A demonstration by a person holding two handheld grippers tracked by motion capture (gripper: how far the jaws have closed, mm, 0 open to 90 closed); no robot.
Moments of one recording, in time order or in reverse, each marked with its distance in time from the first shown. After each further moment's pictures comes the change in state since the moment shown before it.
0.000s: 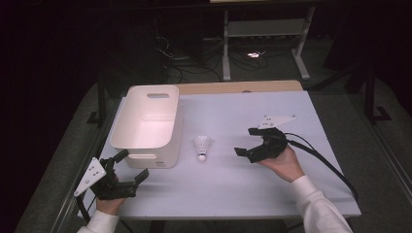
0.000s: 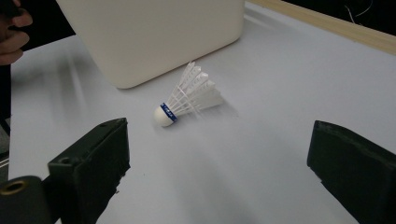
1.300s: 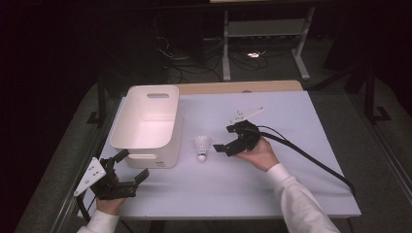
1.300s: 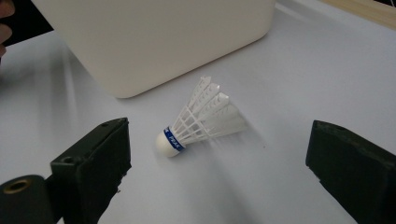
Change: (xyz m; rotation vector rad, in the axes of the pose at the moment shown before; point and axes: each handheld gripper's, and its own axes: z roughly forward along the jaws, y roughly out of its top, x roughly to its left) left arm 0.000 0.000 0.000 -0.005 -0.007 -0.002; right arm 0.003 0.026 0.066 0.081 0.061 -0.006
